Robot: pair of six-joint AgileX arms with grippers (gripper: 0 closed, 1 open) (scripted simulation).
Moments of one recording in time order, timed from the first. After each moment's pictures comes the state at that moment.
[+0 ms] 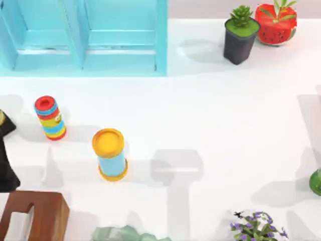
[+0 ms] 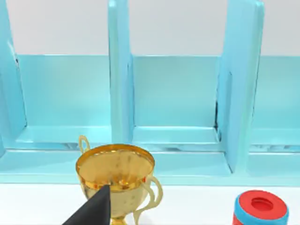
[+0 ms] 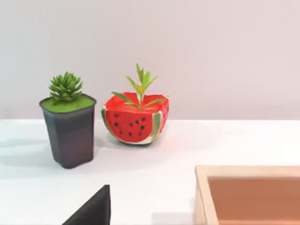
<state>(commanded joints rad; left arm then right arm) 0.00 0.00 0.00 0.00 0.00 0.00 0.00 0.00 0.00 0.00 0.00 0.00</state>
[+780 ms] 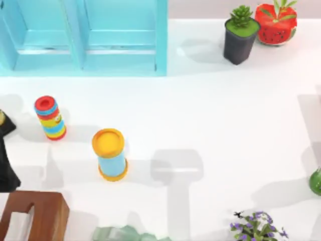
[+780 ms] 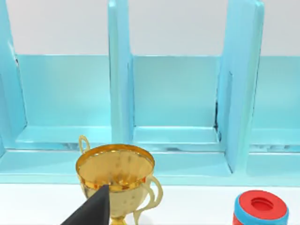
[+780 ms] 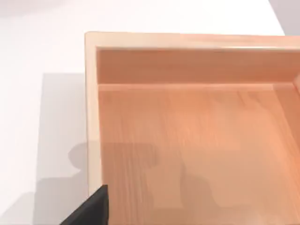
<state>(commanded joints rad) 0.00 0.00 0.00 0.00 0.00 0.00 -0.25 0.67 0.60 -0.51 -0.01 -0.18</state>
